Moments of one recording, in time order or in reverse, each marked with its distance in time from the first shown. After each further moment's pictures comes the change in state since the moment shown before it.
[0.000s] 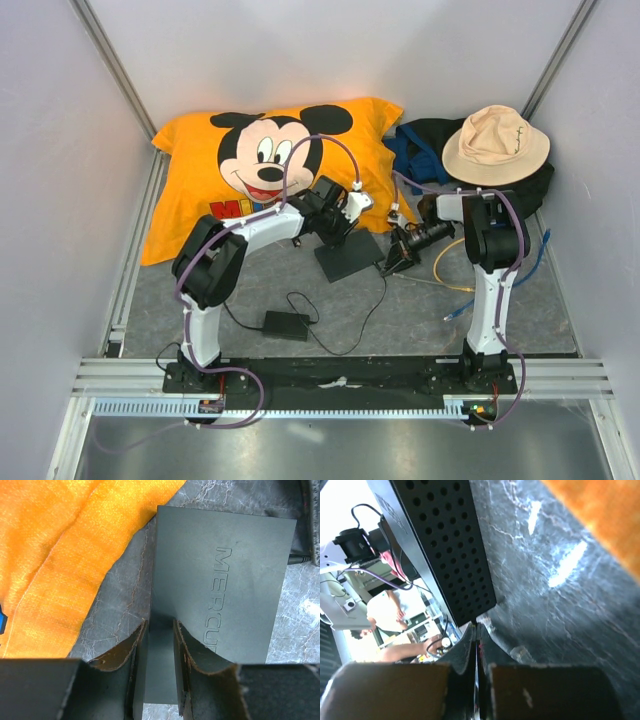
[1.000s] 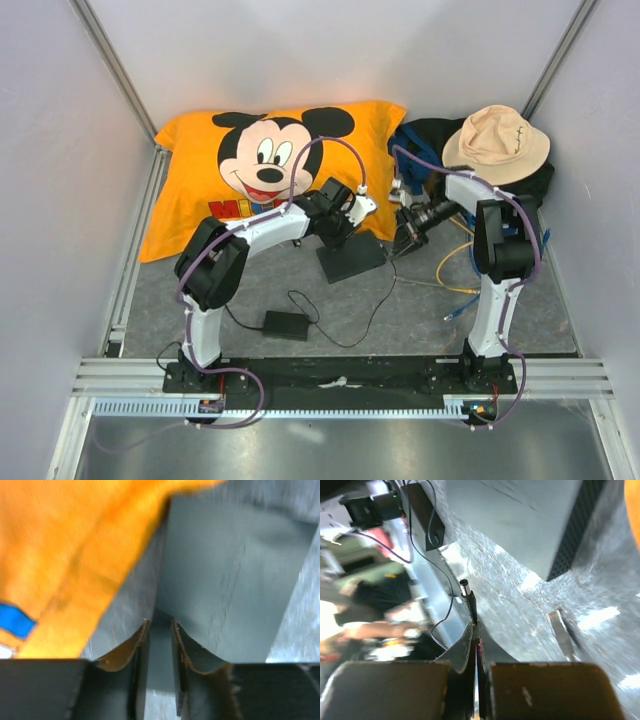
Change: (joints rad) left arm -0.048 0.008 0.056 -0.069 -0.098 -0.009; right arm -0.011 -0.110 0.143 -0.316 0.005 -0.208
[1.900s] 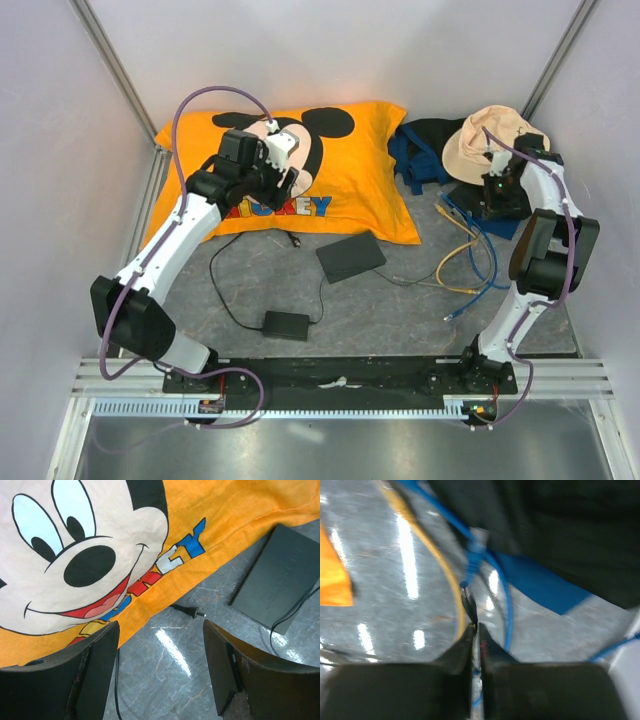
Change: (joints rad) left arm 0.332 -0.506 -0.012 -0.195 0.005 -0.011; right arm -0.369 -0.154 0.172 0.295 0.789 0.071
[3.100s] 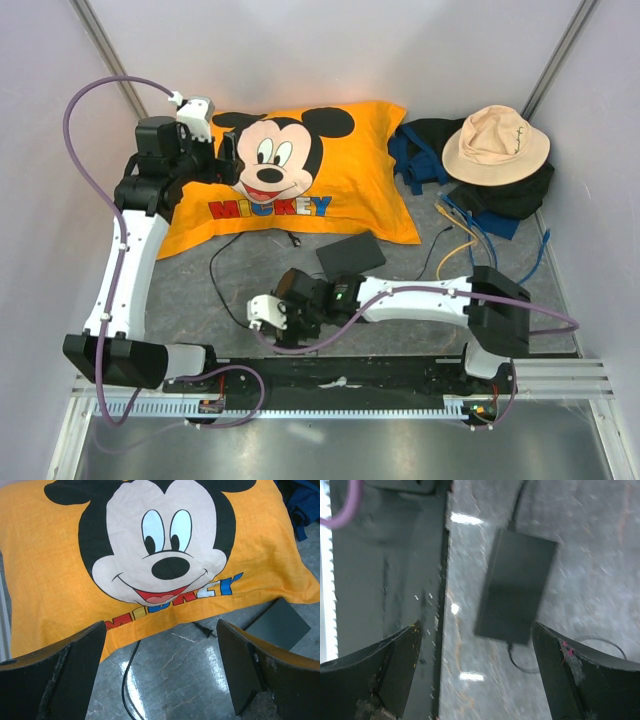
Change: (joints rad) left arm 0.304 -0.182 0.078 -0.034 0.077 -0.232; right arm 1.513 -0.237 -0.412 0.504 -0.045 -0.050
